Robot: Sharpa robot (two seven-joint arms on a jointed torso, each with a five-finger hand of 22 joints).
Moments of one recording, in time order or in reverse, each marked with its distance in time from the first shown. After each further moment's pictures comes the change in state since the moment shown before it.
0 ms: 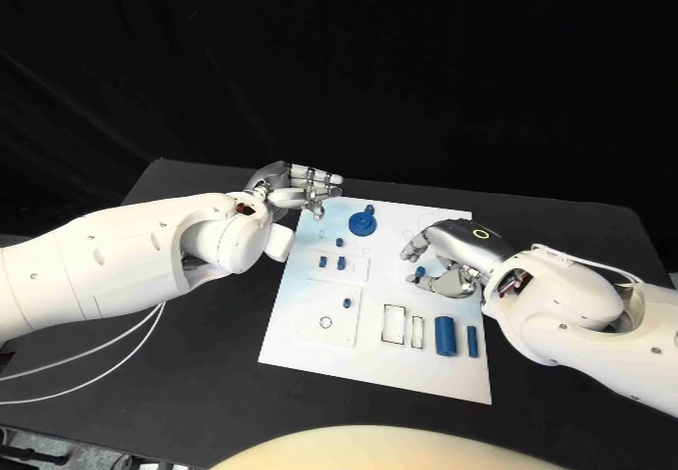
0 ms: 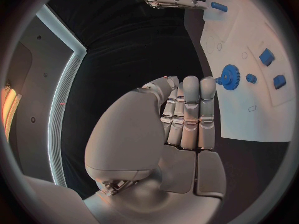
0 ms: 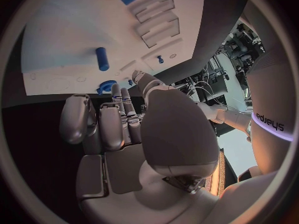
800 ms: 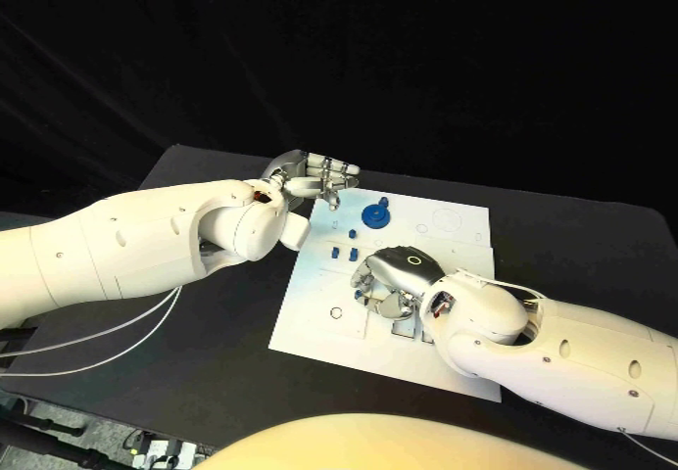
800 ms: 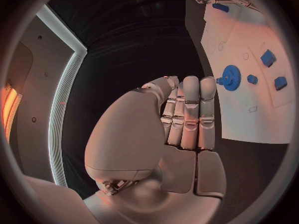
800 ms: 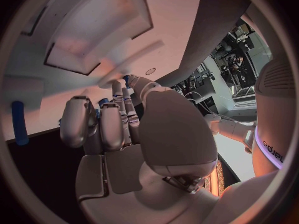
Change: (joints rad) left arm 0.000 0.008 0.001 -0.001 0.000 -0.003 0.005; left_hand 0.000 0.000 -0.003 0.003 0.000 0.007 0.000 0.000 0.001 0.001 -0.001 -0.004 0.000 0.000 0.000 0.000 0.001 0.000 0.004 -0.004 0.000 0.003; right arm -0.115 0.287 -0.025 -0.164 -0.026 0.004 0.013; right_hand 0.019 0.031 0.093 -0.002 -0.044 0.005 0.015 0.000 0.016 0.048 0.005 -0.009 0.013 0.004 -0.004 -0.005 0.009 0.000 0.009 -0.009 0.036 -0.001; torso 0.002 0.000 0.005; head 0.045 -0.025
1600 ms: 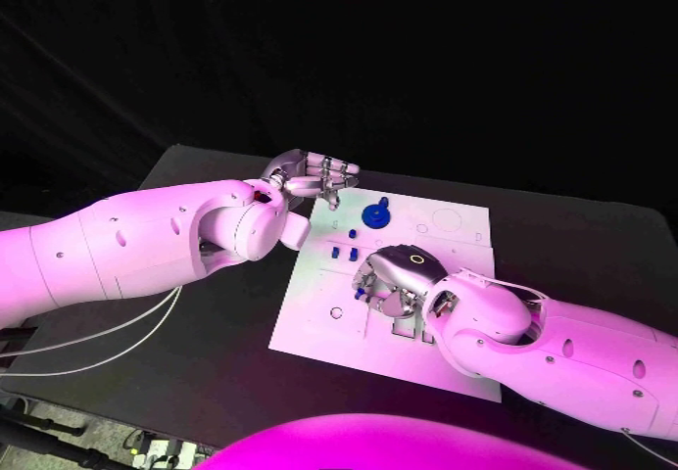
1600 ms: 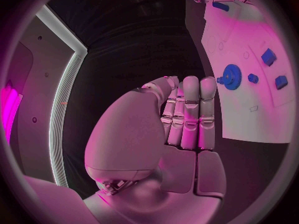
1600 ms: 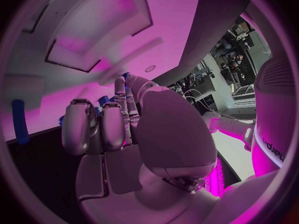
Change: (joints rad) left arm 0.000 0.000 0.000 0.000 0.000 -0.004 0.007; left_hand 0.000 0.000 0.000 0.000 0.000 0.000 0.000 0.000 0.001 0.007 0.000 0.000 0.000 0.000 0.000 0.000 0.001 0.000 0.004 0.004 0.004 0.002; right arm 0.000 -0.007 0.002 0.004 0.012 -0.015 0.012; right_hand 0.061 0.035 0.022 -0.008 -0.016 0.105 -0.050 0.023 0.030 0.095 -0.048 0.071 0.040 -0.003 -0.025 -0.009 0.012 0.000 0.025 -0.025 0.063 0.000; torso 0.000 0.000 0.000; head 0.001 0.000
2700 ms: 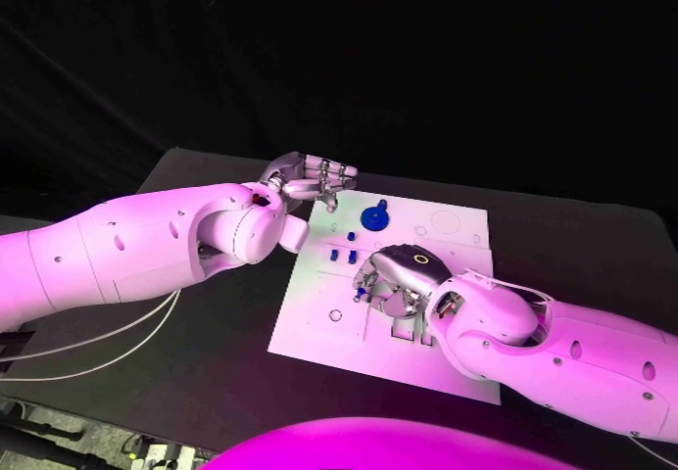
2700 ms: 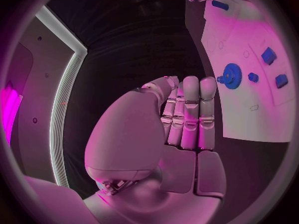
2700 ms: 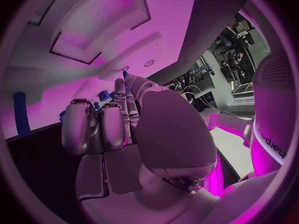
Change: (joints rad) left arm 0.000 0.000 0.000 0.001 -0.003 -0.007 0.003; left_hand 0.000 0.000 0.000 0.000 0.000 0.004 -0.004 0.000 0.001 0.000 0.000 -0.004 -0.001 0.000 0.000 0.000 0.001 0.000 0.004 -0.004 0.006 0.002; right arm 0.008 -0.023 0.001 0.022 0.020 -0.030 0.010; right_hand 0.008 0.000 0.000 0.000 -0.004 0.002 -0.001 0.006 0.000 0.000 0.000 0.000 0.000 0.000 0.000 0.000 -0.002 0.000 0.000 0.000 -0.004 0.000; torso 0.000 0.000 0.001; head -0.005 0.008
